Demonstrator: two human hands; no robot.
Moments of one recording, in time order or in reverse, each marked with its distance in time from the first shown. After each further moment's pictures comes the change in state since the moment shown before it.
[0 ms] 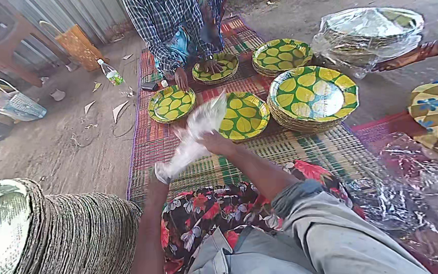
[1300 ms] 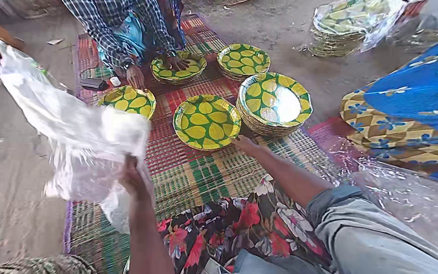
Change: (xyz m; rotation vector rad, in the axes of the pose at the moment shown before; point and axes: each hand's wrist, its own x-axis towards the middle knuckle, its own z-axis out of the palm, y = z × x) left_hand 0.097 0.101 0.032 -0.733 0.404 -0.029; right_hand -0.086 0.192 -0.004 0.602 0.054 1.118
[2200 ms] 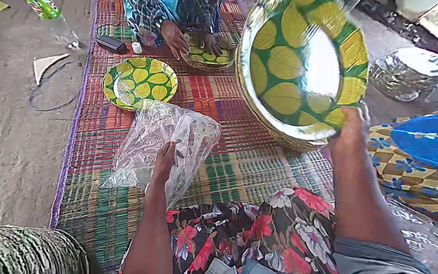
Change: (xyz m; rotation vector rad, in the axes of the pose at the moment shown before) left_hand 0.023 -0.085 0.039 -0.391 -0.536 -0.460; right_hand -0.066 -0.047 -0.107 0.754 0.719 -0.561
